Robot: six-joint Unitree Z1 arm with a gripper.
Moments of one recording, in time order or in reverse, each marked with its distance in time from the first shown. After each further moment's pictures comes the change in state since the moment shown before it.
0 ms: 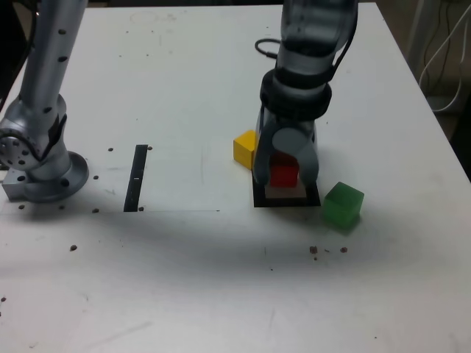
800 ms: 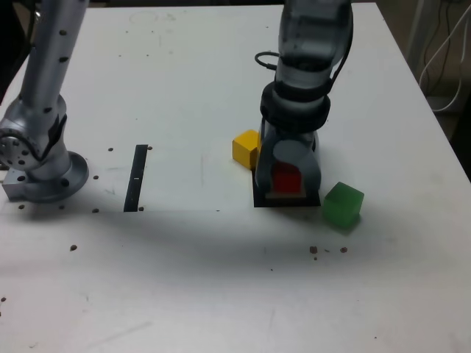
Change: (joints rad) arm -0.002 0.017 0.058 -0.089 0.022 0.001
